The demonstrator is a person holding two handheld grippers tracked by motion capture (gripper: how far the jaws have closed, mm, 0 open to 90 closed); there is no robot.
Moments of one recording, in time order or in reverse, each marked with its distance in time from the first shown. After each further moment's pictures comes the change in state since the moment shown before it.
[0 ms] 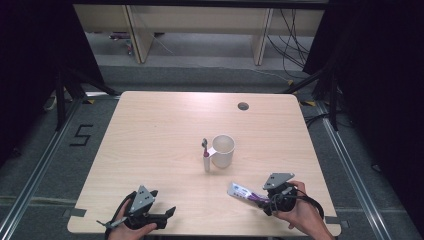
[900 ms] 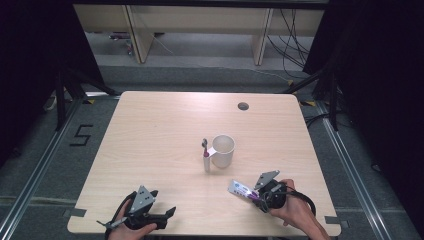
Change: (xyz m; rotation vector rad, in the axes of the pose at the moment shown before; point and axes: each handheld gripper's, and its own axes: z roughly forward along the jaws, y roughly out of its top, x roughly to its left) left arm -0.001 0.000 -0.001 0.002 0.004 0.004; right arm -0.001 0.013 0.020 0.146 0.049 -0.071
